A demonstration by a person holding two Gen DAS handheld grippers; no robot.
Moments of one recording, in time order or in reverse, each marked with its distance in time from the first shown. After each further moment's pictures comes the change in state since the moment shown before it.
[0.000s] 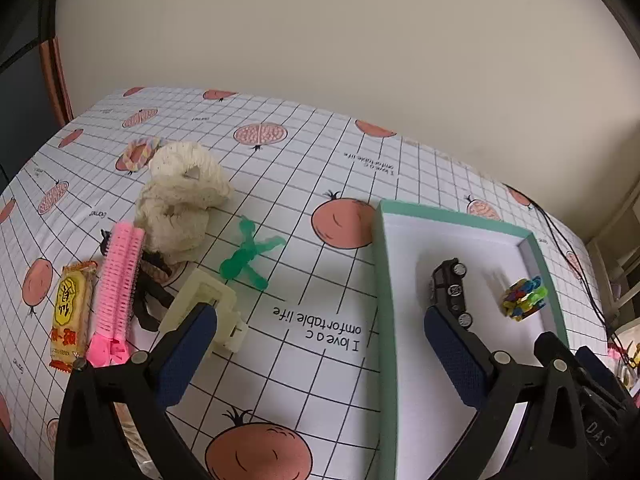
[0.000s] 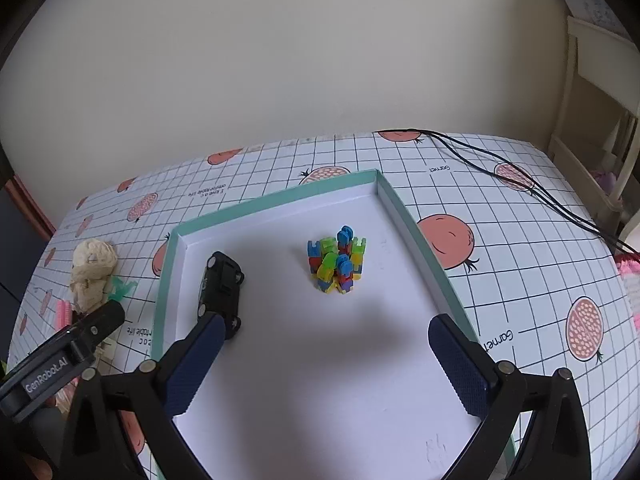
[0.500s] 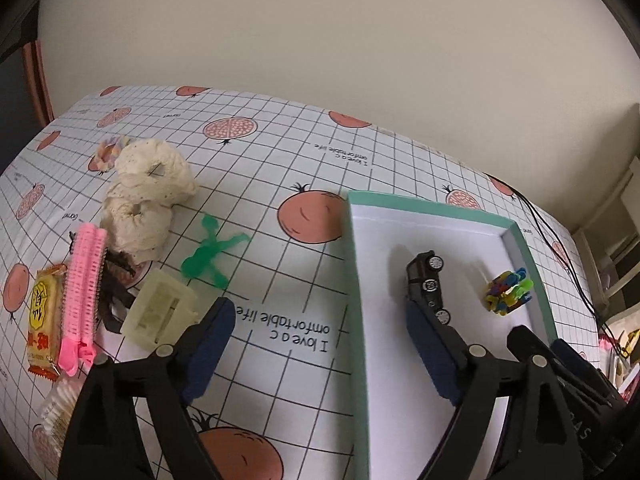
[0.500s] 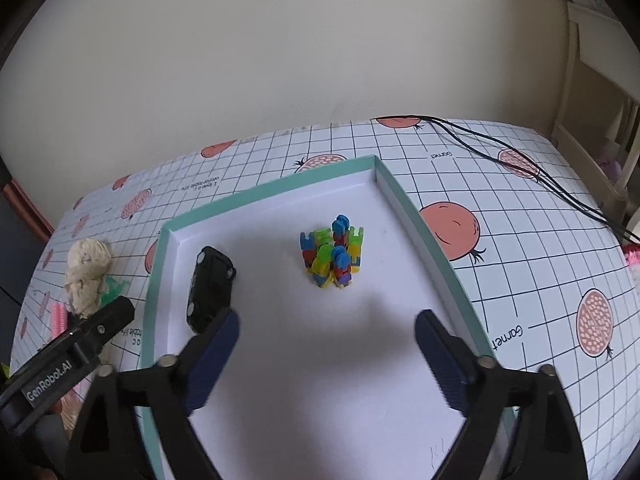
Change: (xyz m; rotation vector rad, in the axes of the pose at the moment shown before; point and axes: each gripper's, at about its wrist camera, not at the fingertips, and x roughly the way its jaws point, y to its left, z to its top) left arm 0.010 -0.016 -0.002 0.021 0.023 -0.056; right arm 0.015 -0.004 -0.005 0.014 0.031 -0.003
